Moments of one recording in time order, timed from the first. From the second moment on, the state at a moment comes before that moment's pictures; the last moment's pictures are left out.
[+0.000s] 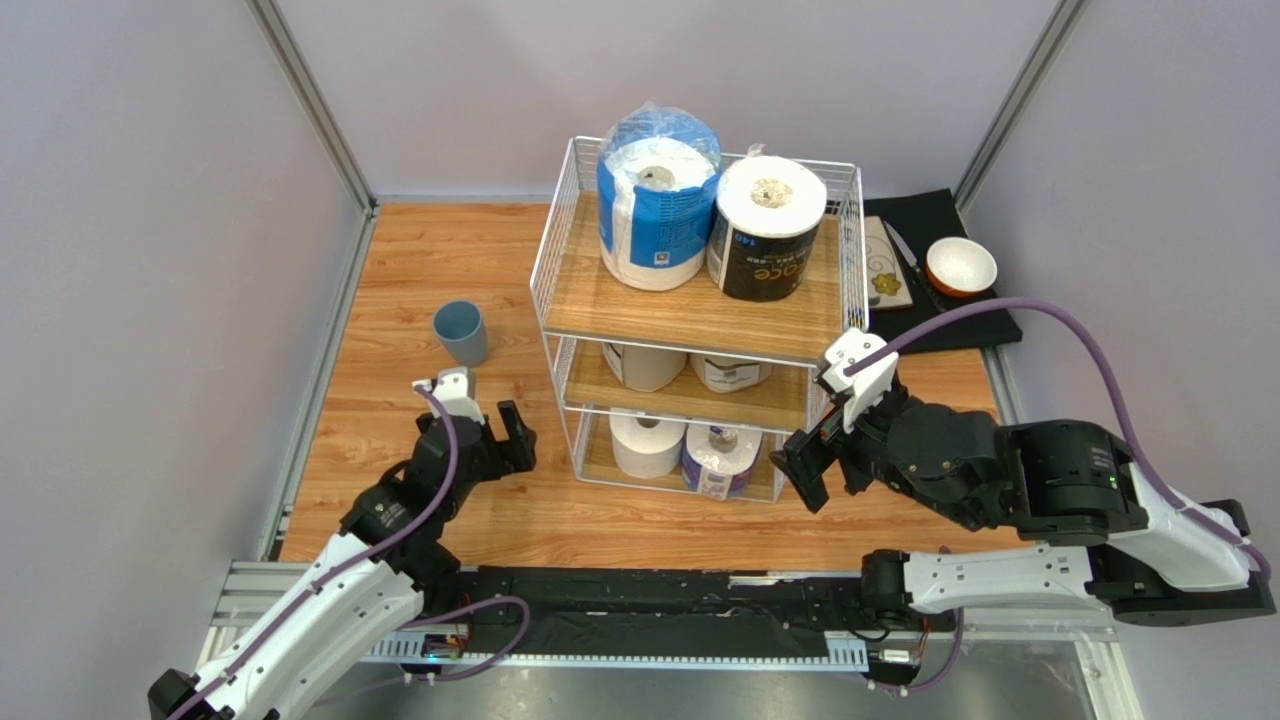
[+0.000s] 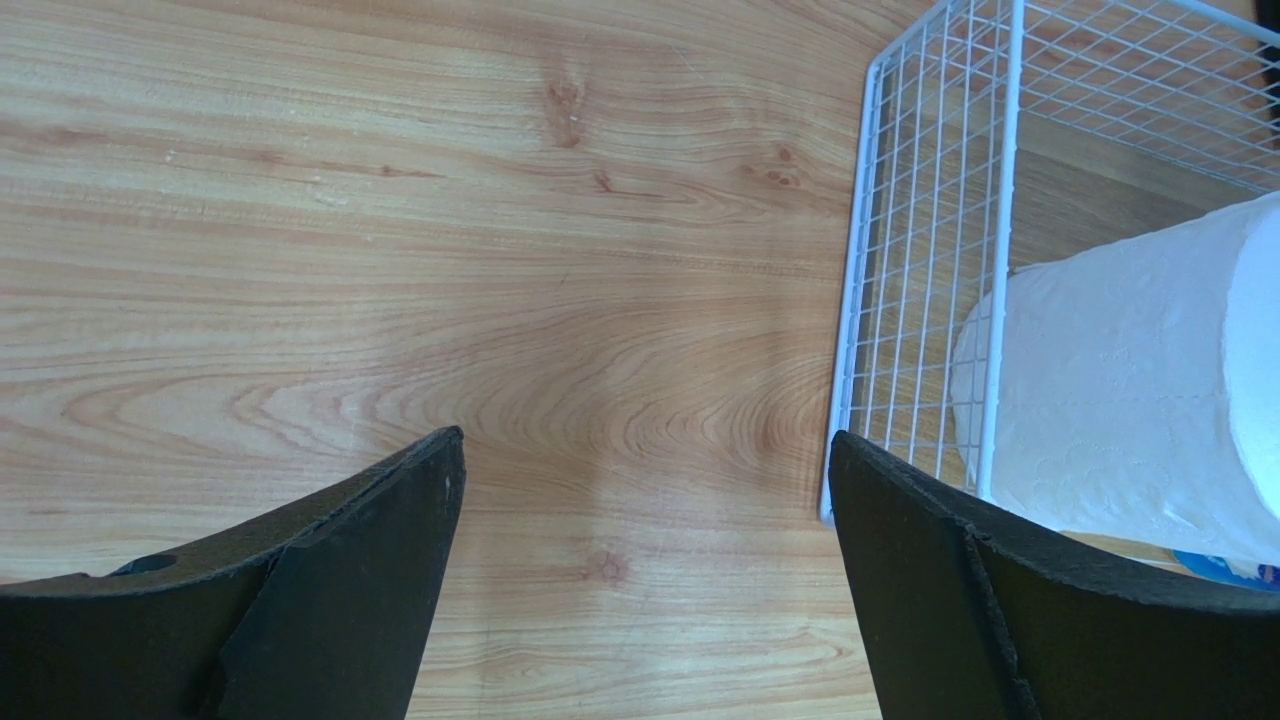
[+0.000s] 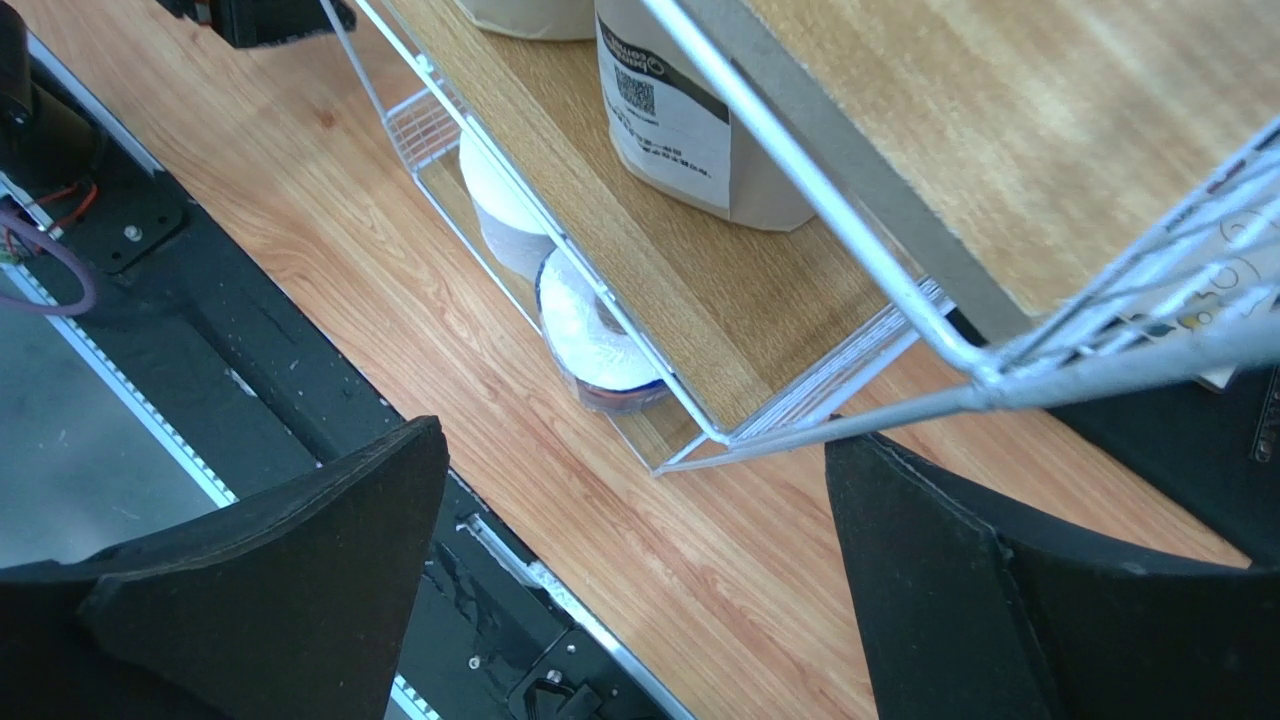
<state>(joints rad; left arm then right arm) -0.60 0.48 0.36 -0.48 -0.36 -0.58 1.44 0.83 1.45 -1.22 0.62 0.30</state>
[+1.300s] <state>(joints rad) -0.60 0.47 0.34 -0.48 -0.35 -0.58 1.51 0.69 1.34 -1.30 0.57 0.56</state>
